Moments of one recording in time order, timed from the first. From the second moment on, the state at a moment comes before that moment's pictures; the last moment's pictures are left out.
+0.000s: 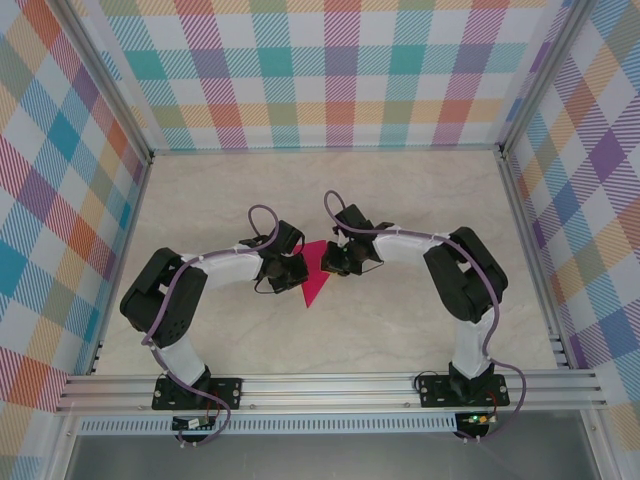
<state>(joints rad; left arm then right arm) -0.60 1.72 0.93 -0.36 0.16 -0.95 0.65 1.93 1.17 -0.34 -0.39 0.78</state>
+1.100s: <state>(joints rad) -0.60 1.73 0.95 -0.38 0.16 -0.92 0.64 1.94 1.12 -0.24 -0.60 0.78</state>
